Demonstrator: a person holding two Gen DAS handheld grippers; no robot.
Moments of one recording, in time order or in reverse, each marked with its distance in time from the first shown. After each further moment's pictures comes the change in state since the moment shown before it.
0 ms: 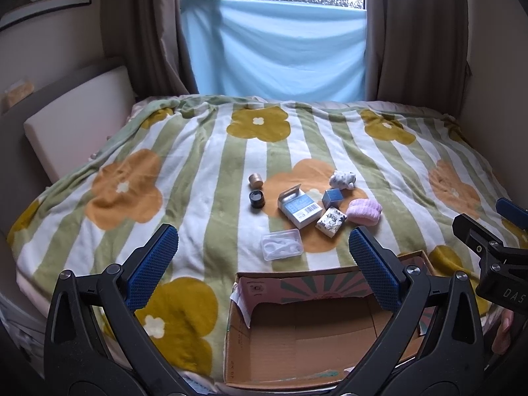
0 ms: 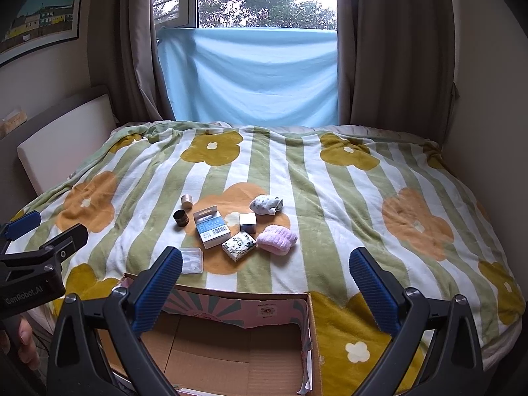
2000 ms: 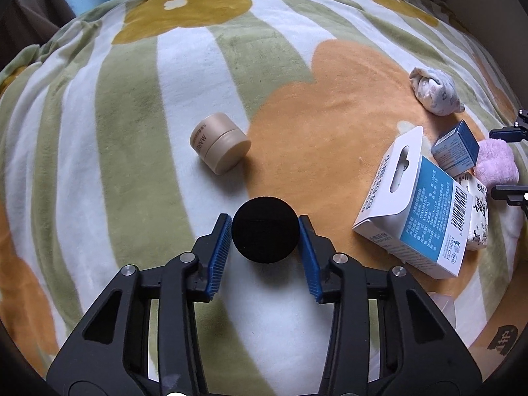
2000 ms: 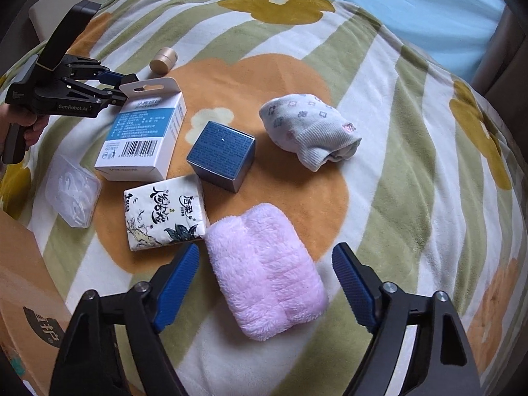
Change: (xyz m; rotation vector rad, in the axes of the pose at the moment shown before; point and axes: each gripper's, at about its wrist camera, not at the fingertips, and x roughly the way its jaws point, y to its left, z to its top) left arm 0.419 0.029 0.004 0.282 0.451 -0.259; right arm 0.347 -0.023 -0.004 -0.480 0.499 0.272
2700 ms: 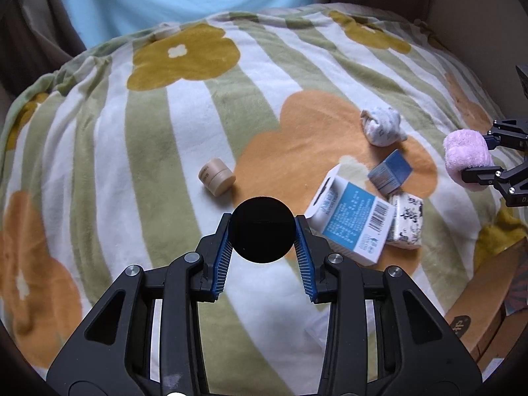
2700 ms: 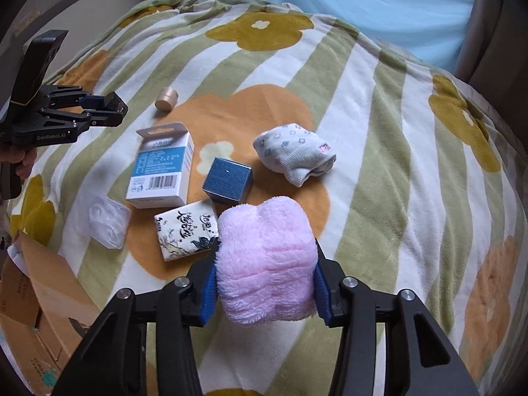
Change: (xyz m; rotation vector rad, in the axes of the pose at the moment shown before) left arm -0.101 -0.022 0.006 0.011 -0.114 -0.005; right arm -0.058 -0.008 0.003 0.112 -0.077 0.038
